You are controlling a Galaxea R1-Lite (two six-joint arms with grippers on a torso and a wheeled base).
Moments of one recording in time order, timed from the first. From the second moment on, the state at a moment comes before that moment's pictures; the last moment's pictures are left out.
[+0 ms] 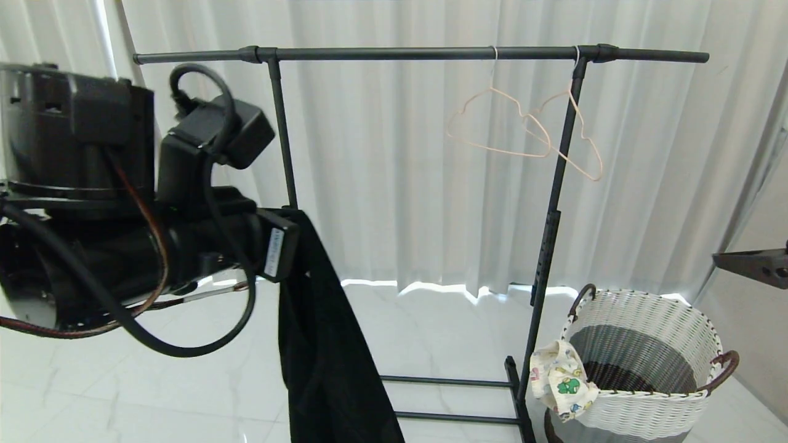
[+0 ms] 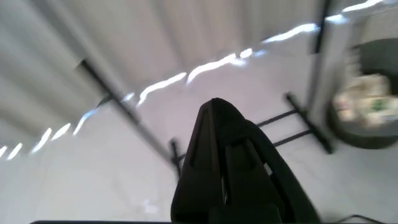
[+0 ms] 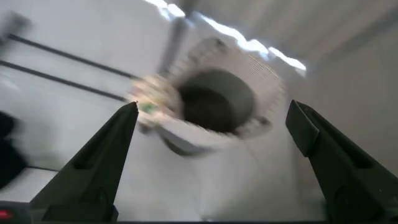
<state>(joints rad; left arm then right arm) -0.55 1.40 -1.00 -0.04 0.22 0.18 0.43 1.18 -1.23 0.60 -0.35 -0.11</state>
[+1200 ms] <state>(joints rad) -0.26 1.20 -0.76 -0.06 0.22 0.18 0.24 1.15 -1.00 0.29 -0.39 -0.09</state>
